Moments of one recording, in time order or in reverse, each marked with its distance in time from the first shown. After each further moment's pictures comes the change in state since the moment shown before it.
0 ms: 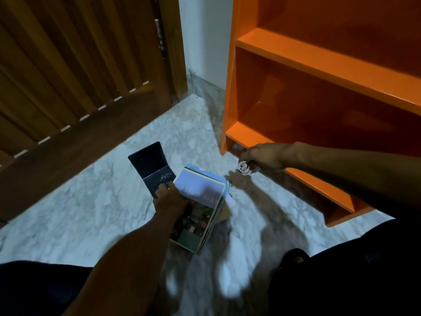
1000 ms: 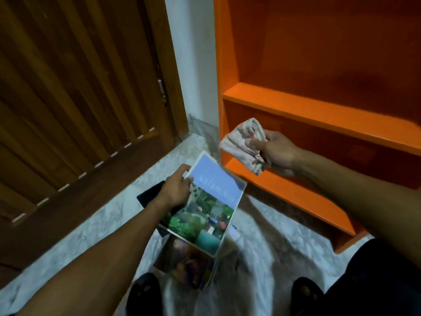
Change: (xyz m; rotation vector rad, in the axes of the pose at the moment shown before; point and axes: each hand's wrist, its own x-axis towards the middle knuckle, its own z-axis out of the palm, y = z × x) left_hand -0.013 0.072 -0.173 -0.449 -0.044 0.525; right_hand -0.067 -0.017 -0.075 1.424 0.655 0.061
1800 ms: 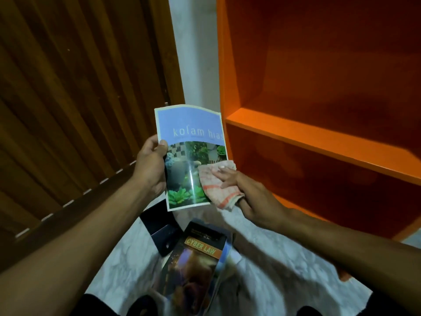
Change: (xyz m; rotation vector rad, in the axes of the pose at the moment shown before) left_hand -0.009 0.102 -0.087 -0.991 0.402 -0.115; right_hand -0.044 0.025 0.053 -0.701 -0.169 -0.863
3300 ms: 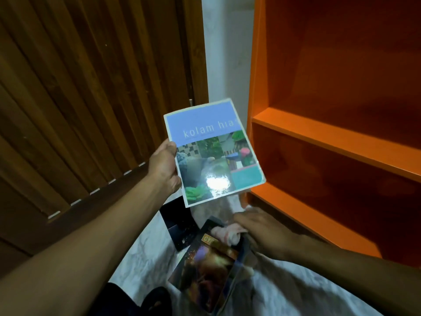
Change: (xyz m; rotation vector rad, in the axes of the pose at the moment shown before) left_hand 0.018 -0.005 -0.032 -0.195 0.147 -0.197; right_hand -0.022 0.006 0.052 -0.087 -0.333 0.039
